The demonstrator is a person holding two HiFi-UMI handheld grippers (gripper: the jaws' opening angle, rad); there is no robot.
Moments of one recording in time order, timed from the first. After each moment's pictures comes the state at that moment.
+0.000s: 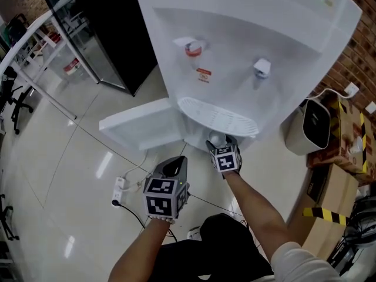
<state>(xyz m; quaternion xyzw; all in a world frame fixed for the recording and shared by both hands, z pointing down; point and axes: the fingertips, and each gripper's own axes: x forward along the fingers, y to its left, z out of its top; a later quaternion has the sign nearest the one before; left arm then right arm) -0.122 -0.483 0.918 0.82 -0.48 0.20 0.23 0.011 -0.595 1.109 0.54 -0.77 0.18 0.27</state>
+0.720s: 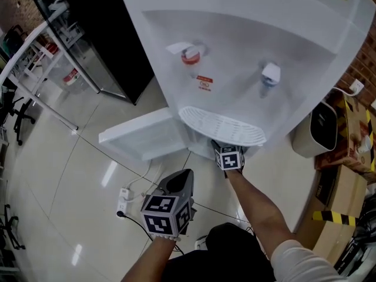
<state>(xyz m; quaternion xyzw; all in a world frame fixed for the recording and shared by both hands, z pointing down) -0.114 -0.476 0.910 0.83 -0.46 0.17 0.27 0.030 -0.639 1.152 0.58 -0.74 0.21 0.24</state>
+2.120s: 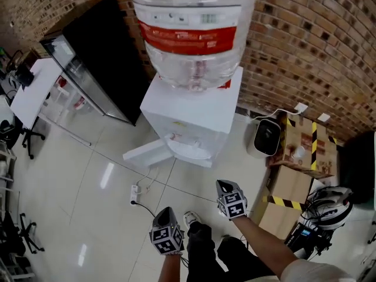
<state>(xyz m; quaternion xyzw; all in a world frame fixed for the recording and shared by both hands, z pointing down) -0.140 -0.298 0.693 0.71 -0.59 0.21 0.33 0.087 -0.368 0.755 0.52 -0.77 0.26 0.27</state>
